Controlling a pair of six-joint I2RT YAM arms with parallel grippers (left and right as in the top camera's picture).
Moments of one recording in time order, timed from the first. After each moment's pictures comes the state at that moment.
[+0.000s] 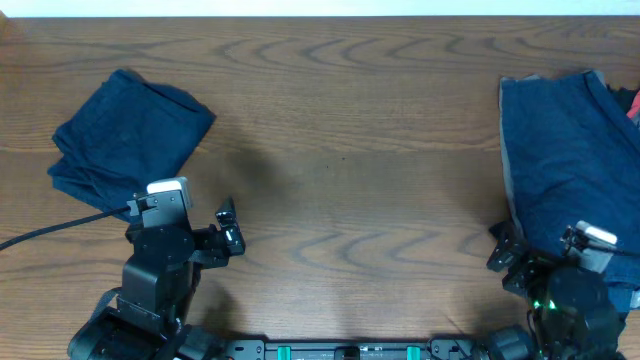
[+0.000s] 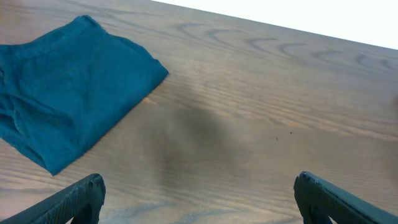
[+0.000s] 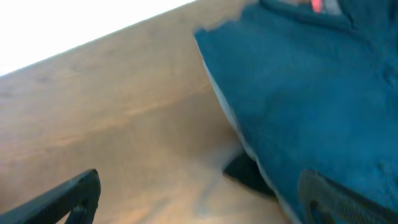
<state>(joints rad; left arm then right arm) -0.43 0.59 0.90 -0.92 -0.32 -0.44 0.29 0.31 0.74 -0.96 0.41 0.48</state>
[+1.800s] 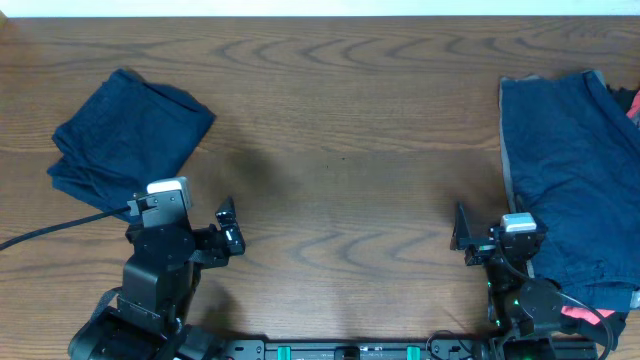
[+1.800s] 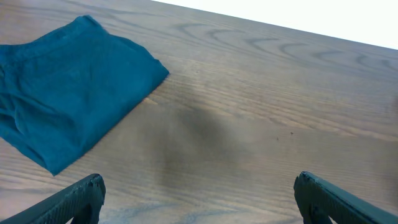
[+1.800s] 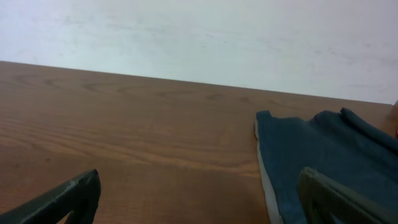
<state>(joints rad) -0.43 0.59 0.90 -0.92 -0.32 -0.44 0.09 0.01 0.01 -0.07 0.01 -0.06</state>
